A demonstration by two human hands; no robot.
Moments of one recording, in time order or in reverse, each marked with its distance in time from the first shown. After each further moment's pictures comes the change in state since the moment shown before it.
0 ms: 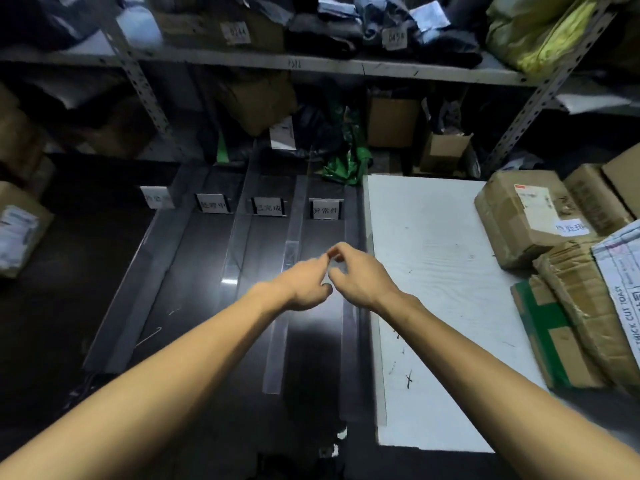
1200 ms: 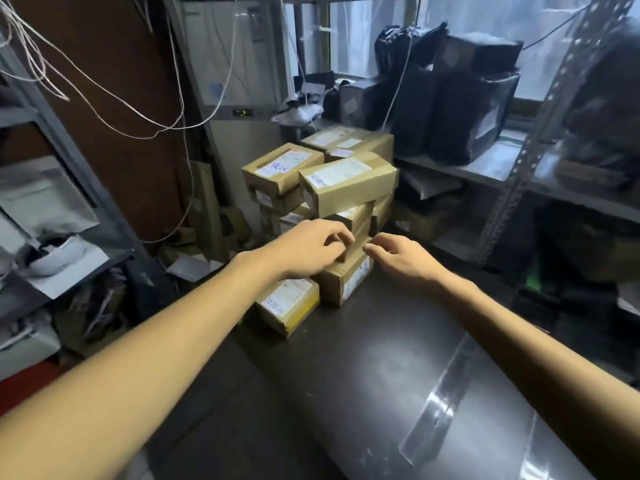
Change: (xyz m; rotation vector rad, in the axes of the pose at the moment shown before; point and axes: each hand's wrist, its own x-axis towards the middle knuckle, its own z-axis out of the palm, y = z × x) left_hand -0.406 -0.394 -0.257 -0.196 0.709 -0.350; right_hand 0.097 -0.538 0.204 -0.051 -0.221 -0.668
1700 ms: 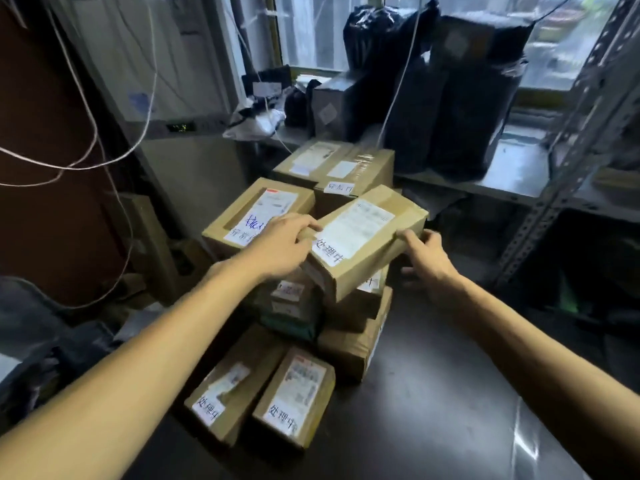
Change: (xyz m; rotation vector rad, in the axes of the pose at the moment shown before) left_hand 0.218 -0.149 -0.080 0.006 0.022 0.018; right_hand 0.219 0.036 0.010 0.742 0.394 0.613
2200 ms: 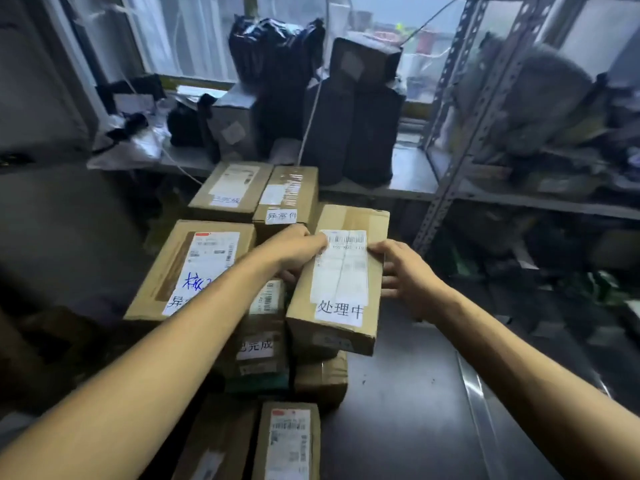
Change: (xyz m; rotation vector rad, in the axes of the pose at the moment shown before) left_hand 0.115 0.018 0.017 -0.312 -0.467 -0.043; right_hand -0.027 -0.021 0.011 0.226 0.112 -0.013
